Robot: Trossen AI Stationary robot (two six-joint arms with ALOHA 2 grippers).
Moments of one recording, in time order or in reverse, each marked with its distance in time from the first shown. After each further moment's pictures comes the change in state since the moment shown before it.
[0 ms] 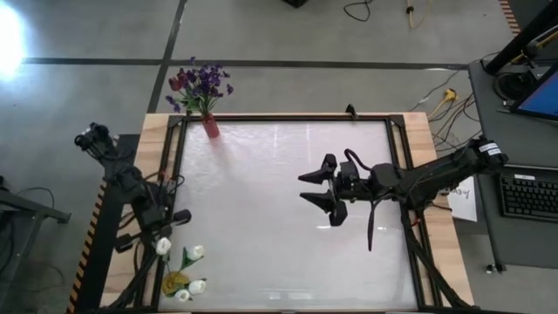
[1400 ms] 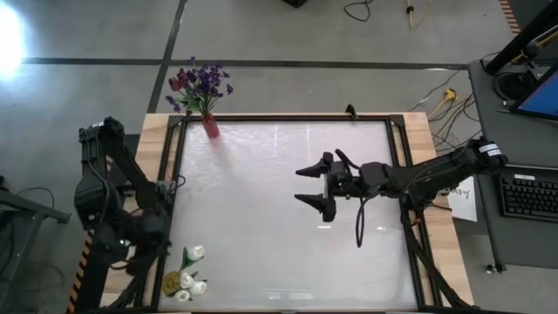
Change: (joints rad) left arm -0.425 0.510 0.610 -1.093 -0.580 -0.972; right arm -0.049 0.007 0.002 -0.181 0.005 -0.026
